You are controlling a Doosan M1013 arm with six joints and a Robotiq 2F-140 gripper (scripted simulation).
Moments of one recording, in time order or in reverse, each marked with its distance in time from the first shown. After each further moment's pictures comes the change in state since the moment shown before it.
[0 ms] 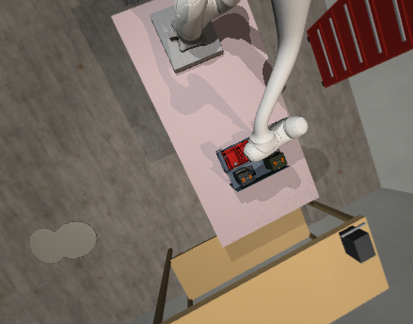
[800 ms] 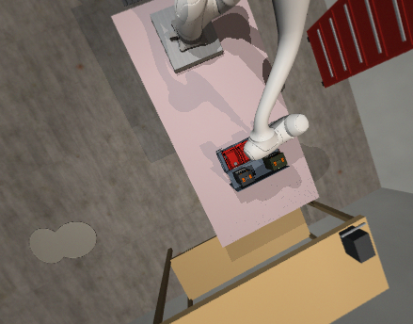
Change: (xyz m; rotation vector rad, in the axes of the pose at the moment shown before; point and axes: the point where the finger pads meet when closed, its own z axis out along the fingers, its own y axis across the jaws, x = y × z) arm 0.000 -0.009 -0.009 0.000 0.000 0.000
